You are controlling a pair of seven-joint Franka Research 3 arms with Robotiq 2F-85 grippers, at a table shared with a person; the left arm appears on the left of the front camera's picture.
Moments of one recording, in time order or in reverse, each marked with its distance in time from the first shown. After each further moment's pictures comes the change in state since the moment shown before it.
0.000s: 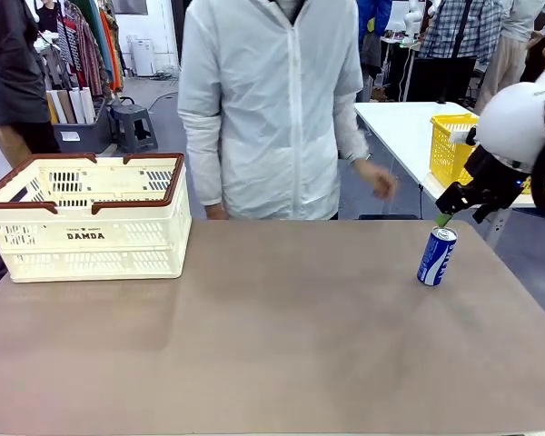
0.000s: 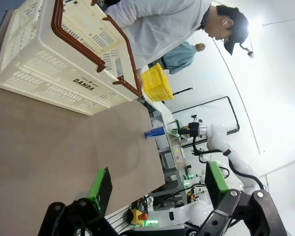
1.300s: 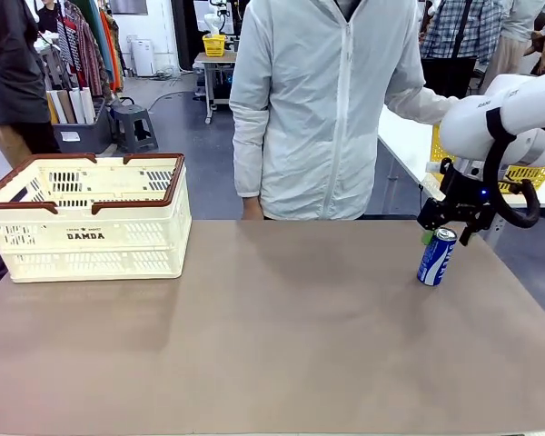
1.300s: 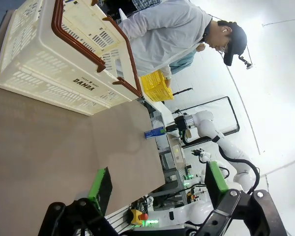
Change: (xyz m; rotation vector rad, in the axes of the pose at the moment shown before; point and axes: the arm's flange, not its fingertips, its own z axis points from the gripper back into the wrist) left arm 0.000 0.000 0.000 0.000 0.000 0.000; right arm 0.039 -0.009 -0.072 -0.011 0.289 -0.133
